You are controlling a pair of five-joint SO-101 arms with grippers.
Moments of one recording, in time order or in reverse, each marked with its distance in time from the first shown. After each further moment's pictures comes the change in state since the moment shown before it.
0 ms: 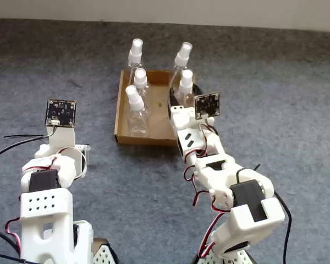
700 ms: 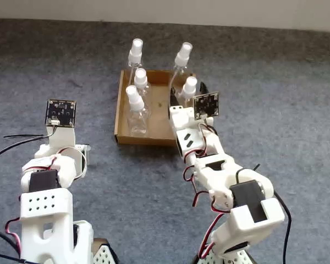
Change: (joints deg) left arm 0.0 0.0 0.0 0.0 0.0; right arm -0.4 -1.2 0.0 0.7 0.0
